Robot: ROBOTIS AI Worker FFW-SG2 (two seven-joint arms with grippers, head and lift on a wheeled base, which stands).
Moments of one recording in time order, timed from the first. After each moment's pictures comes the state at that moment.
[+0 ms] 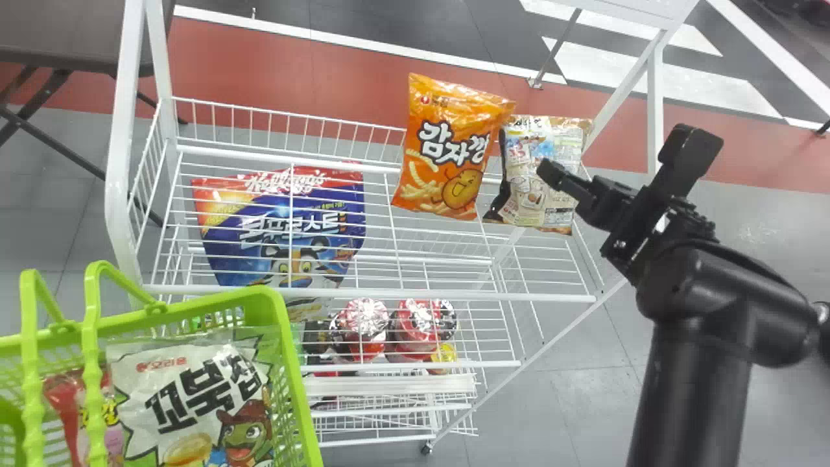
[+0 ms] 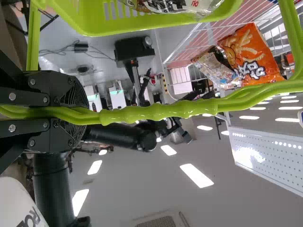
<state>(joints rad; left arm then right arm) 0.52 0.07 0.33 -2.27 0.28 1.57 -1.57 -0.12 -0.11 -0.50 -1.83 -0.05 0.81 0.33</state>
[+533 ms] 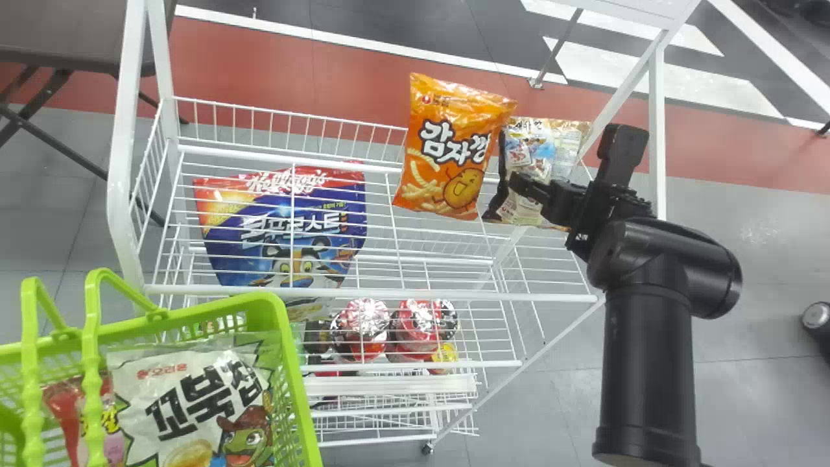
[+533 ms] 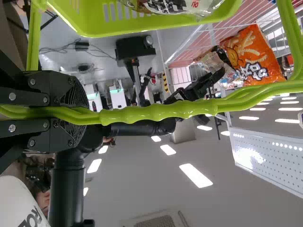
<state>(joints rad) 0.54 0.07 0.34 -2.27 0.28 1.57 -1.57 -0.25 -0.15 -0.40 -1.53 0.10 0.73 0.33</state>
